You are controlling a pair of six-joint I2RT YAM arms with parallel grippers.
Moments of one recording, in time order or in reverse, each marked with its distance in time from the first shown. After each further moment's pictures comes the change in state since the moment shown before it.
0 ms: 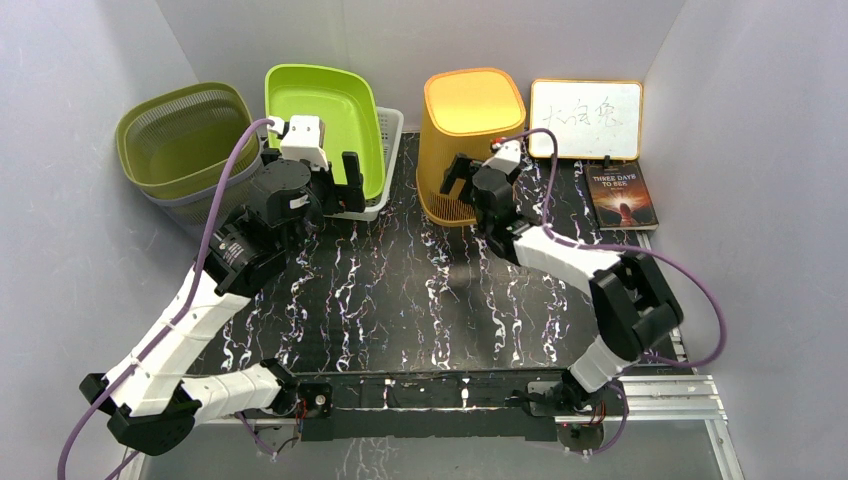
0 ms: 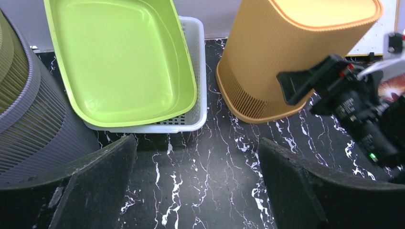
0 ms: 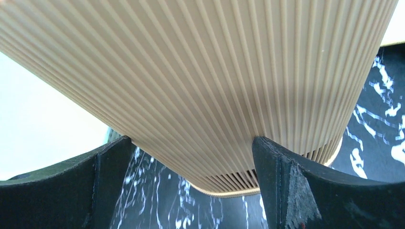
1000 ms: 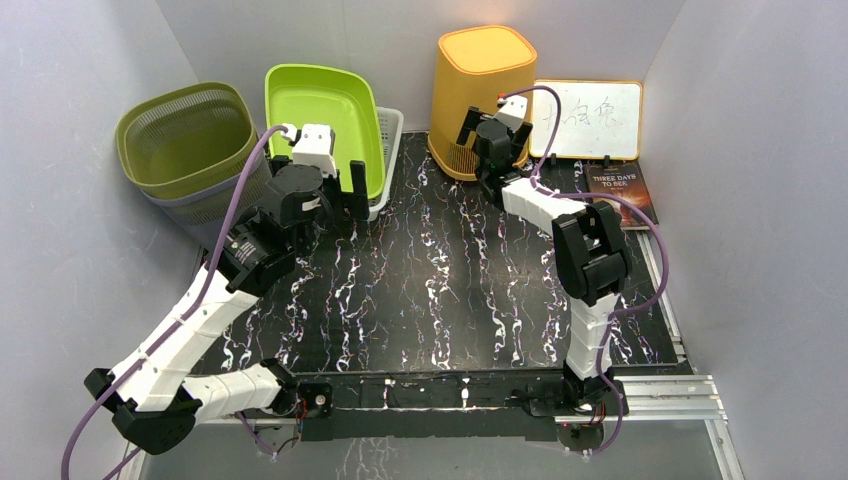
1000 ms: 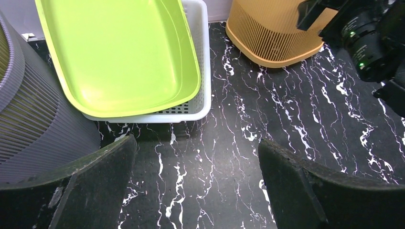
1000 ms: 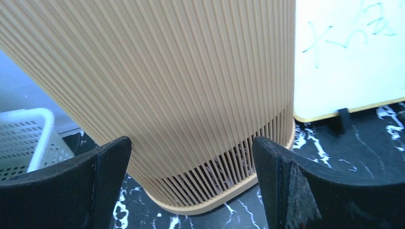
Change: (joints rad) left arm 0.000 0.005 -0.060 0.000 0.002 -0.002; right arm -0.178 0.397 0.451 0.019 0.090 -0.163
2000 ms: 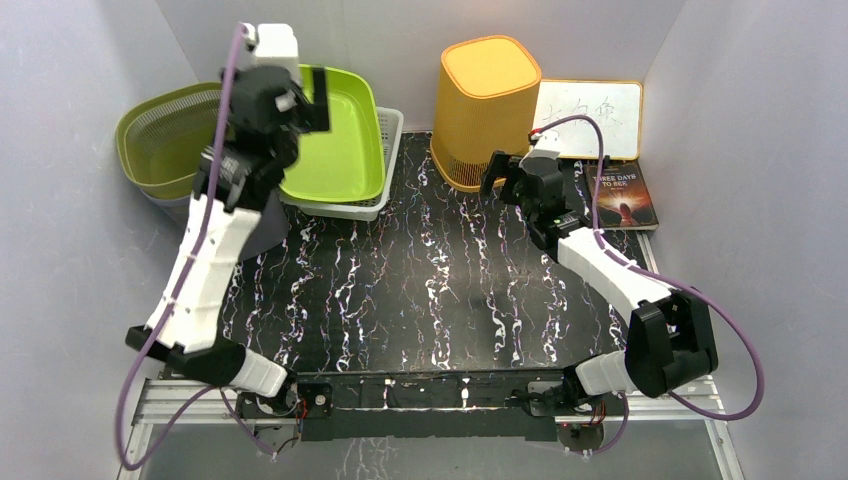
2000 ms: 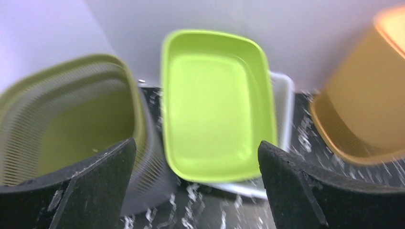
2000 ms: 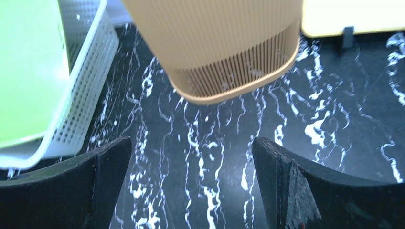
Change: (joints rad) left arm 0.169 0.317 0.530 -0.134 -0.134 0.203; right arm -0.035 -0.617 -0.479 -0.296 -0.337 0.048
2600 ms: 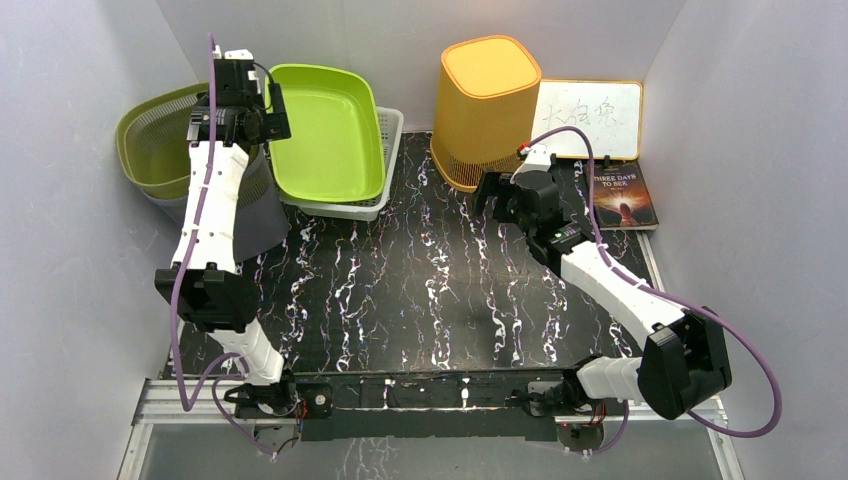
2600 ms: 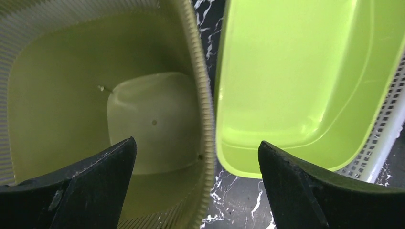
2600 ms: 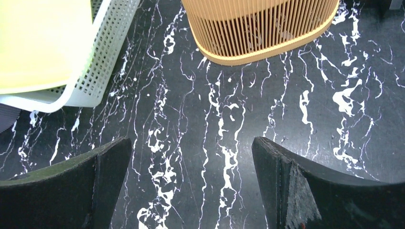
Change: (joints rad) left arm 0.511 0.345 0.177 -0.214 0.311 -0.093; right arm 0.083 -0.114 -0.058 -0.145 -0.066 0.030
